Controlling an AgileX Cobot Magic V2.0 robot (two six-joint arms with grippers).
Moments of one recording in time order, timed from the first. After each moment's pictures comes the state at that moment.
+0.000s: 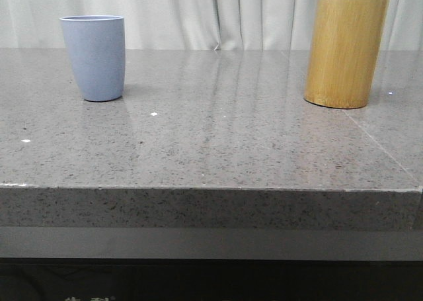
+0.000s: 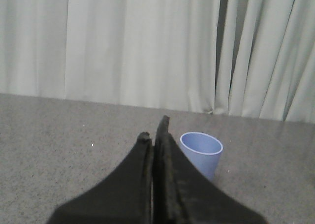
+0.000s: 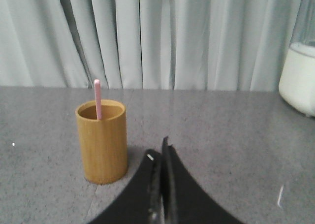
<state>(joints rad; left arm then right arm) -0.08 0.26 -0.66 -0.07 0.47 -0.03 -0.02 0.24 -0.62 0.03 0.51 0.03</state>
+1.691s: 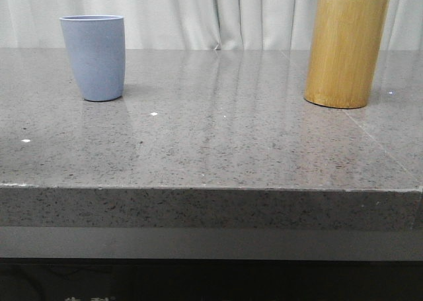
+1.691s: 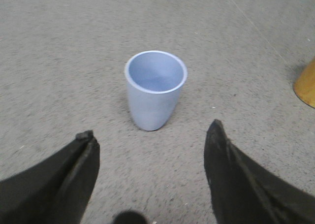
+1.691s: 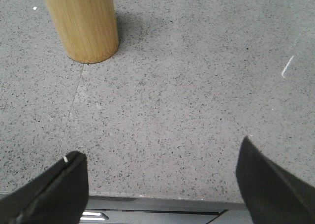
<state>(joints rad) -0.28 0.98 -1.02 -0.14 0.62 0.10 -0.02 0.54 -0.68 0.03 0.78 0.02</state>
